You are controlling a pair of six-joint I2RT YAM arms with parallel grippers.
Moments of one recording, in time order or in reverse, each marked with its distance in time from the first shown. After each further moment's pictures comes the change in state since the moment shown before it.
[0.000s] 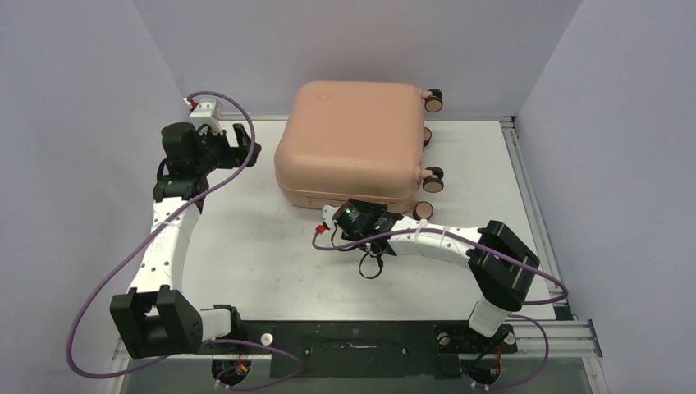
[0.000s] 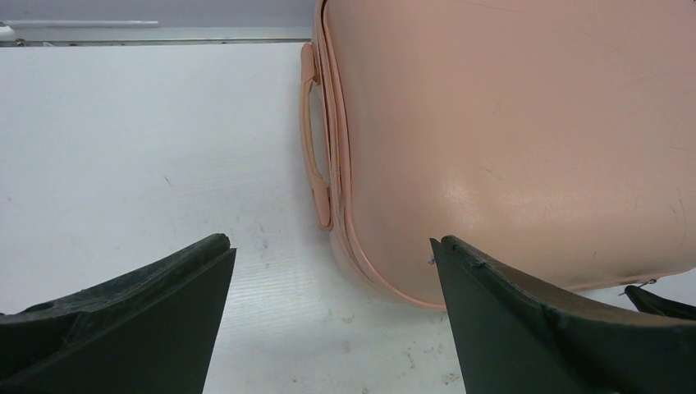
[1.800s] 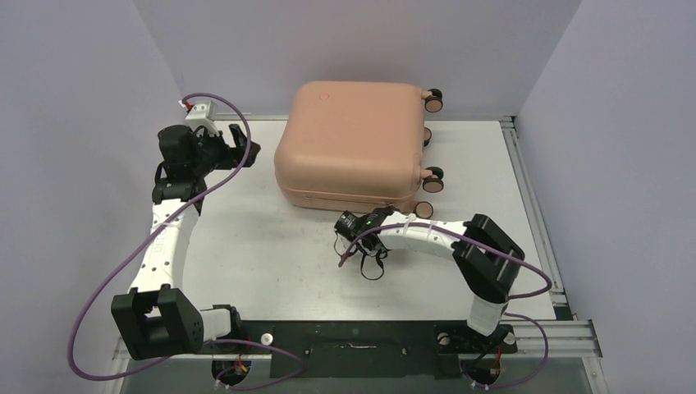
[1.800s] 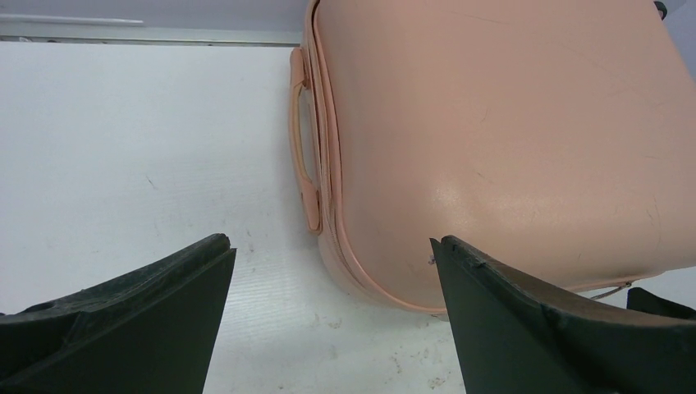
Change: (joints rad) left arm 0.031 -0.006 -0.033 0.053 0.053 -0.050; right arm -0.007 0.119 0.070 -0.445 0.109 -0.342
